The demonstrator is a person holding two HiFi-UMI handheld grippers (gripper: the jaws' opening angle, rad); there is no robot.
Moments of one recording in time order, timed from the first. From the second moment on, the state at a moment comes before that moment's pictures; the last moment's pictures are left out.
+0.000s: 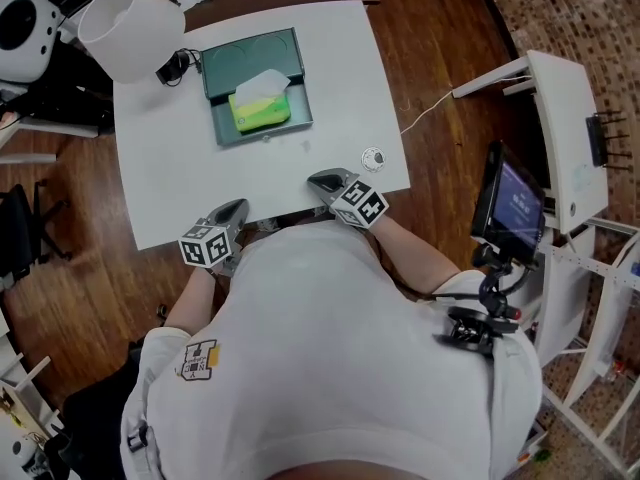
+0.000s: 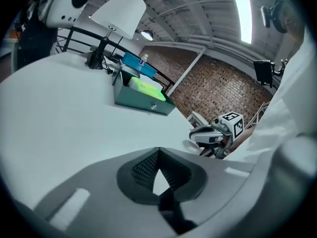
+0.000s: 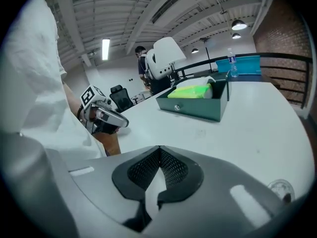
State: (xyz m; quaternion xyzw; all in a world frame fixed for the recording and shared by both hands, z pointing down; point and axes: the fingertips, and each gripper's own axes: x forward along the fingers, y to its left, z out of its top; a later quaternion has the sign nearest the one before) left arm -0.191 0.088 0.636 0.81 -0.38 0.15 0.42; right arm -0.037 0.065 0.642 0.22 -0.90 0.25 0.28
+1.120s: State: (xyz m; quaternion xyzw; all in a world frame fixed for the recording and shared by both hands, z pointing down) left arm -0.194 0.081 0.634 0.81 -0.39 0.15 0.41; right arm -0.037 0.051 0.636 0.22 -0.90 0.21 0.30
